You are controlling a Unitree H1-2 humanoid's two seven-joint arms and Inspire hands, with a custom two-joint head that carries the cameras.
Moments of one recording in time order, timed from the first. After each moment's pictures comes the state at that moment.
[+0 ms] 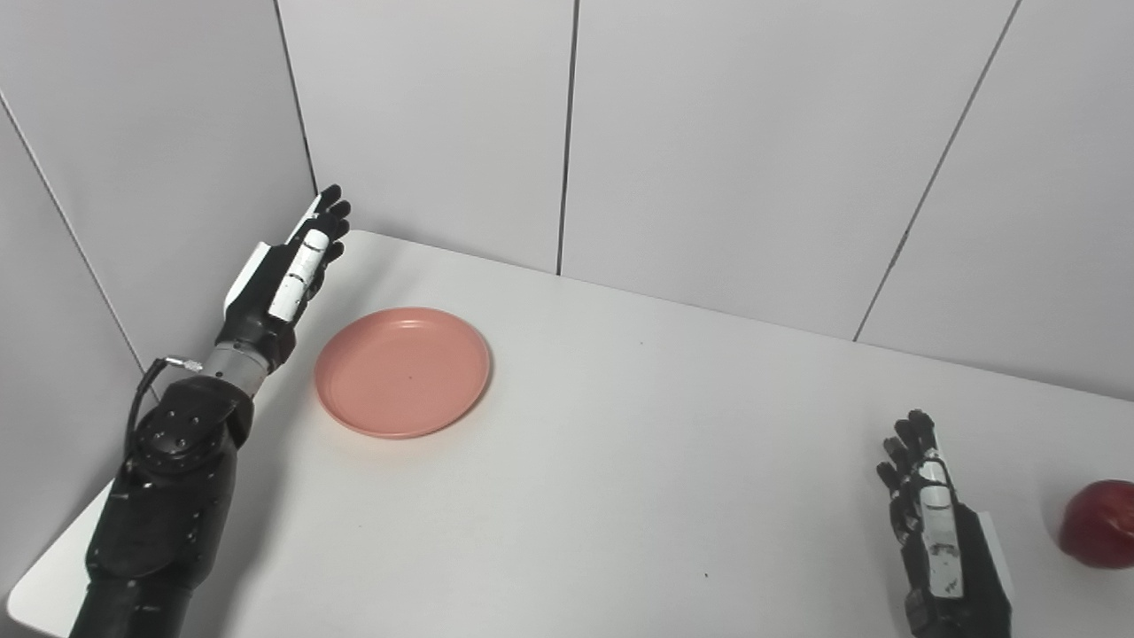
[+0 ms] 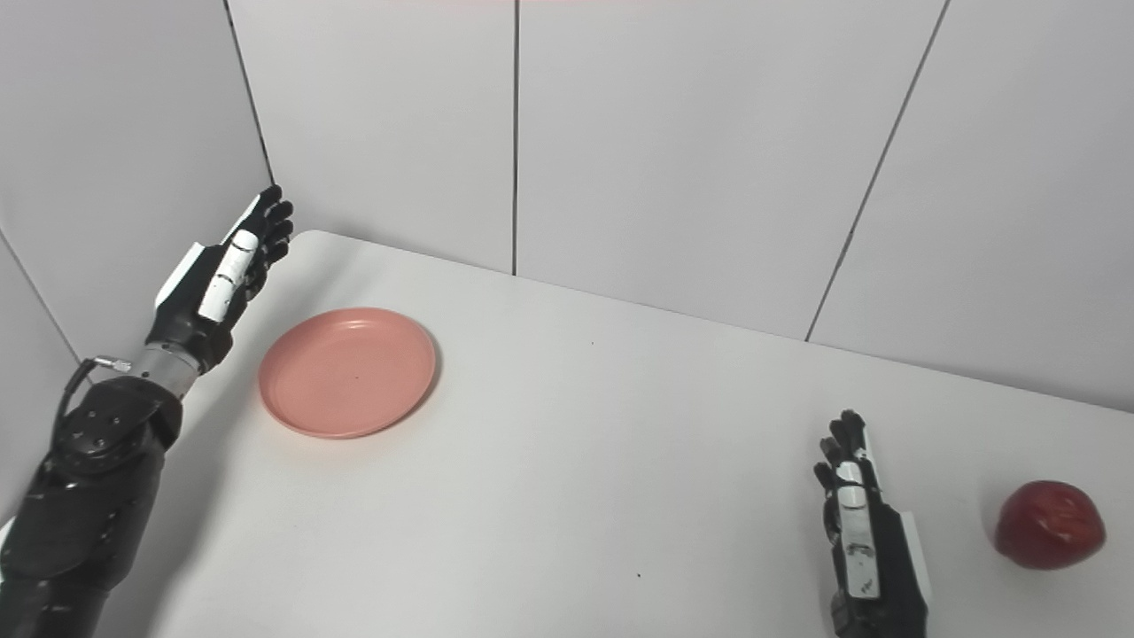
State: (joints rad) left arm -0.32 0.47 0.30 0.16 -0.19 0.02 -0.21; right arm -0.11 -0.07 0.00 -0.07 0.12 0.02 0.12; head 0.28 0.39
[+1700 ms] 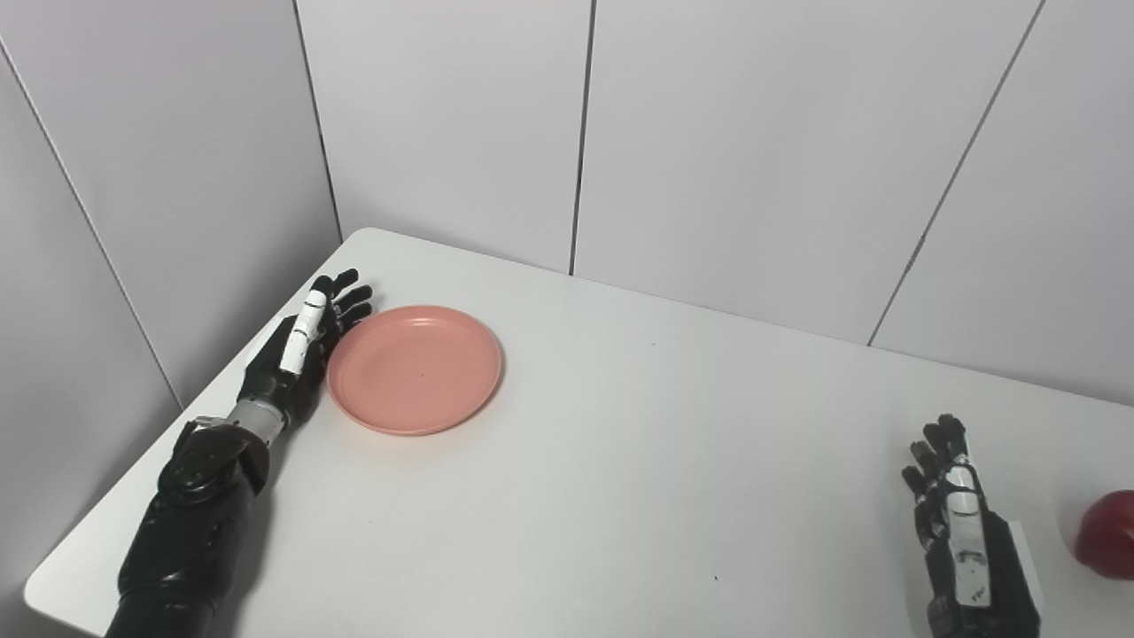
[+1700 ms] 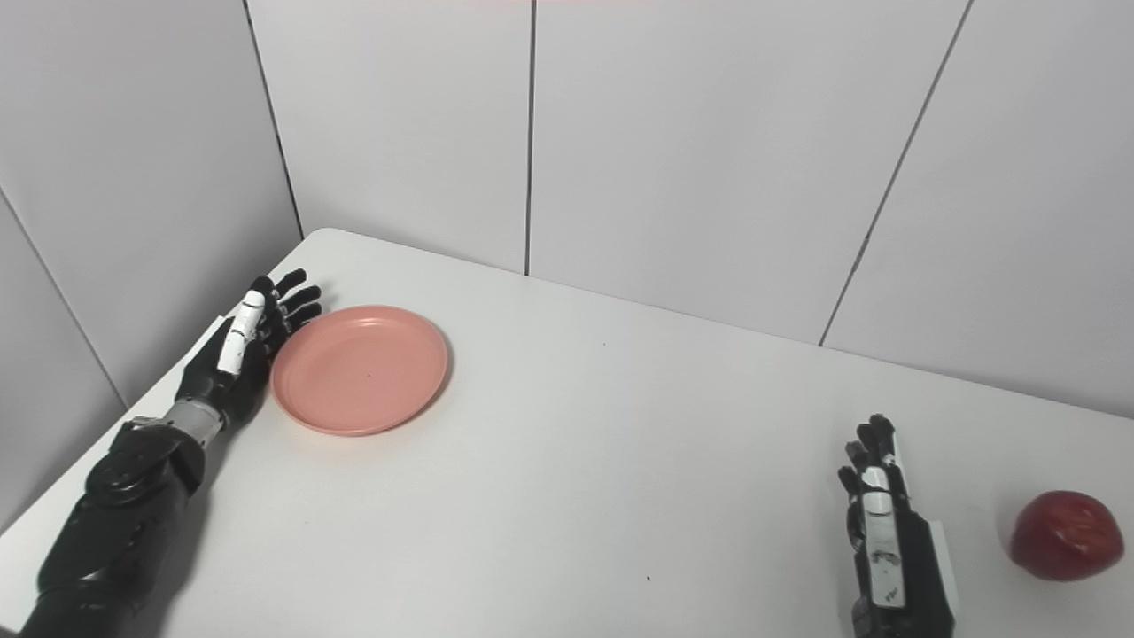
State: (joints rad) left arm -0.33 0.44 0.30 0.50 -0.33 -0.09 -0.31; right arm -0.11 -0.07 -0.02 -0.09 0.14 0.02 0.10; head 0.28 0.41
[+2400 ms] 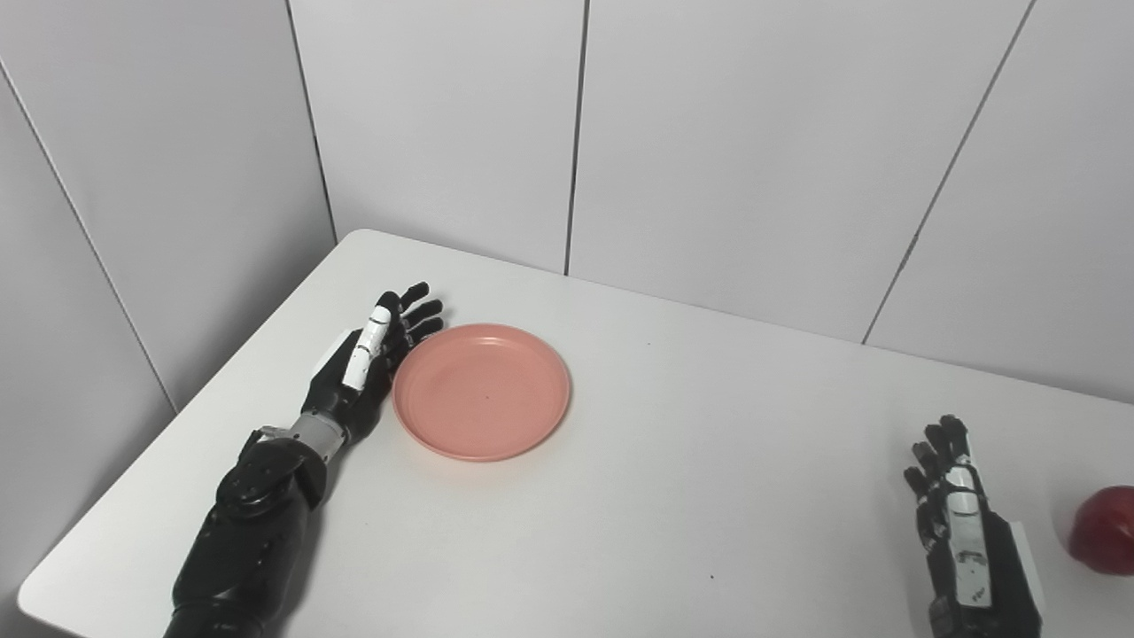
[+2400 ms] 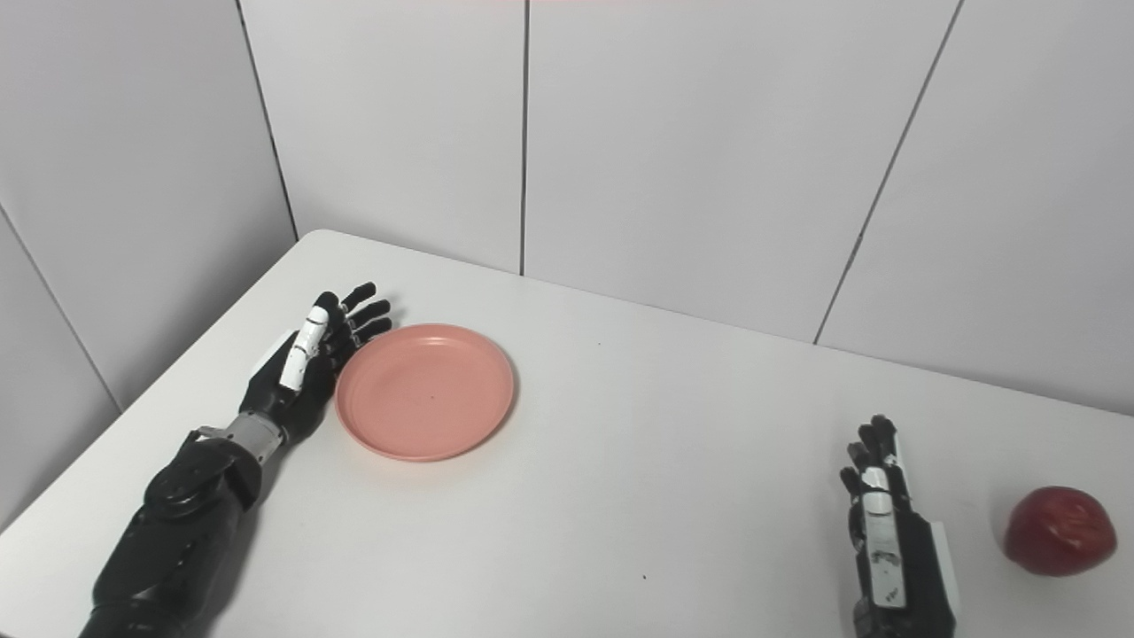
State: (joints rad) left arm -0.32 0.35 0.23 0.39 -0.33 -0.03 -0.33; right arm -0.11 -0.07 -0.02 -0.09 0.14 0.02 0.10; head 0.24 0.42
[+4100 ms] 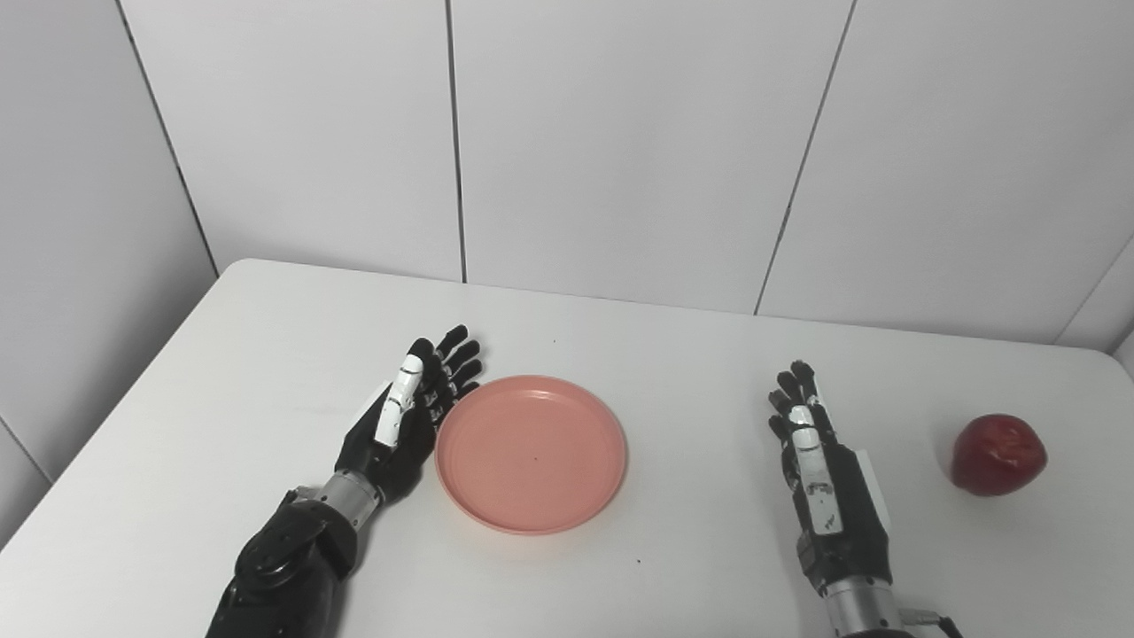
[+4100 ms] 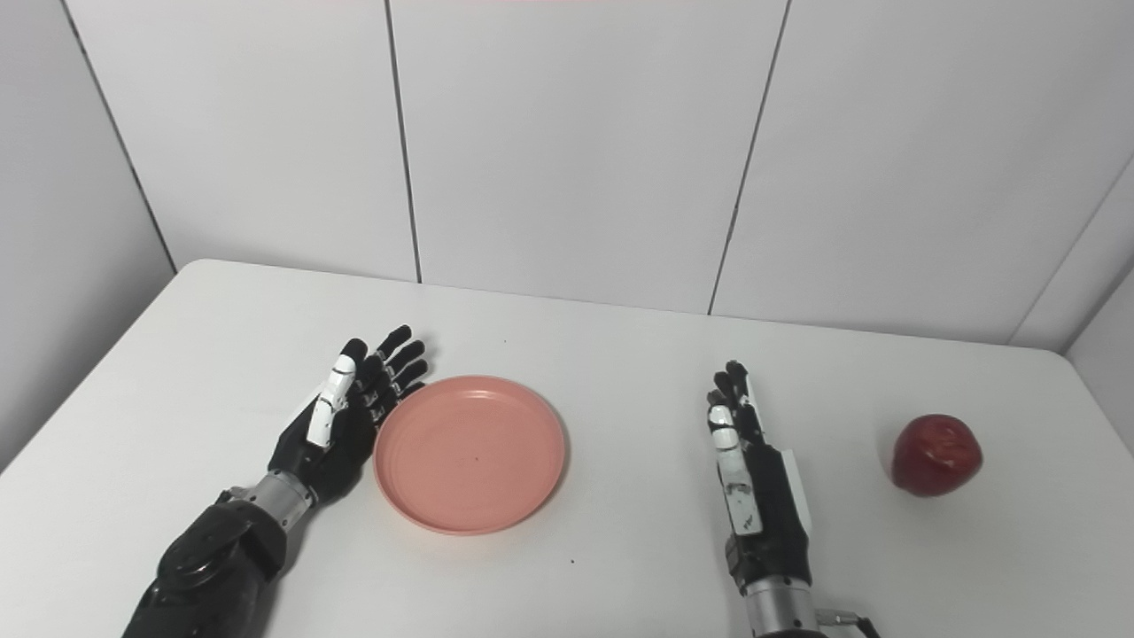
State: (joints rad) left arm -0.31 0.17 0.07 0.26 -0.36 0.08 -0.37; right arm -0.11 0.03 0.03 -0.15 0.05 0.09 0.04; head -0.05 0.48
